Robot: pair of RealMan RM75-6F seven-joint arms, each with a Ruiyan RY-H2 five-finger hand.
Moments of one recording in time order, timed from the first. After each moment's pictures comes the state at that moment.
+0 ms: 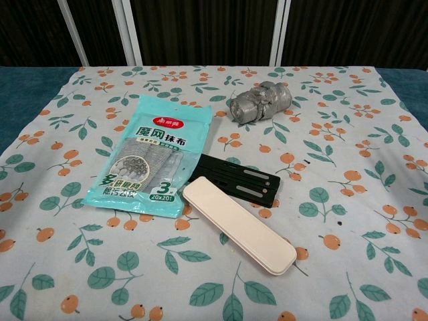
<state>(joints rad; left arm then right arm) -0.05 -1.13 -0.07 -1.68 1.43 1.52 0.02 0.13 -1.30 0.06 -1.53 -1.53 1.52 -0.20</state>
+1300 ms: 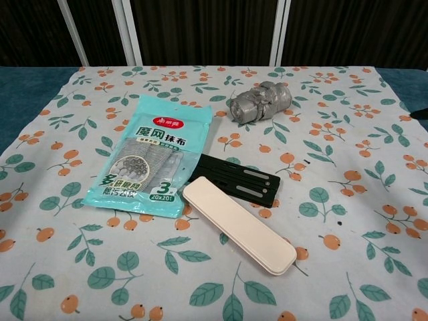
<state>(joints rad) -0.05 -1.12 -0.08 -1.70 1.41 1.50 0.01 0.23 -1.30 -0.03 -1.48 -1.73 1.39 -0.01</state>
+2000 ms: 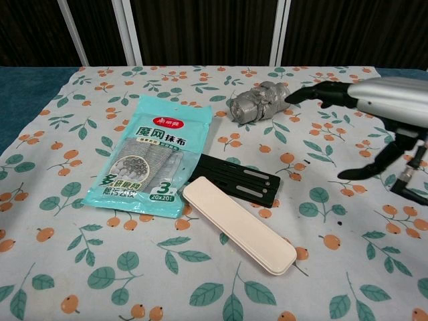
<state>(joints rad) -0.05 -1.11 -0.08 -1.71 1.39 1.49 0.01 0.57 -1.32 0.09 -1.53 -1.72 1.05 0.07</state>
